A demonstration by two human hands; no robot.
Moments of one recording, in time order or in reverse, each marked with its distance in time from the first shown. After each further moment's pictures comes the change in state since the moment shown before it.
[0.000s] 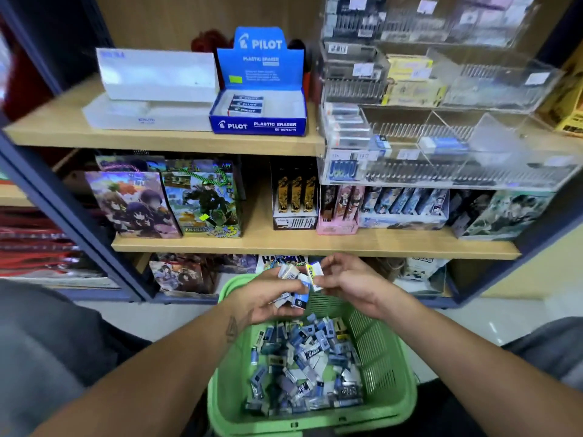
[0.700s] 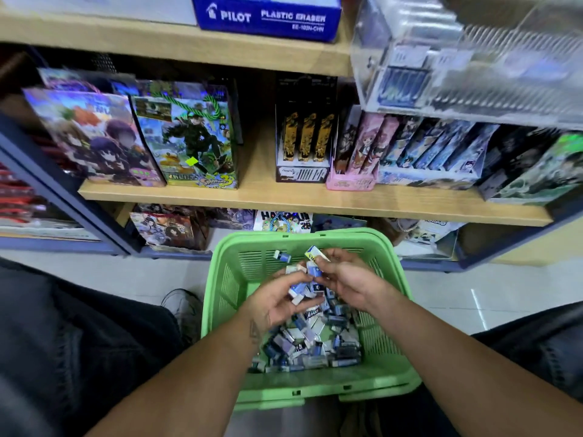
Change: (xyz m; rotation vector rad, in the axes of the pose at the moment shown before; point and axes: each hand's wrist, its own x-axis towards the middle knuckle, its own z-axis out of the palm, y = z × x) left_hand 0.061 -0.098 -0.010 -0.496 0.013 -0.174; right_hand 0.056 0.094 0.001 0.290 0.147 0.228
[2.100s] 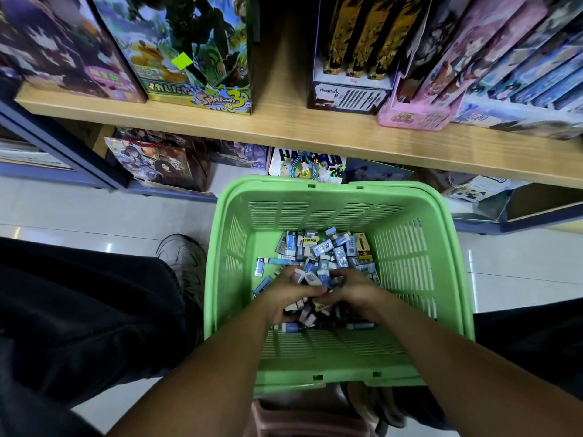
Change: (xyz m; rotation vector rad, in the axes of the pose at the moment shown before) left_hand 0.056 -0.070 -0.082 0.474 0.229 -0.226; right_hand 0.064 0.123 -0.041 -0.645 -0.072 0.326
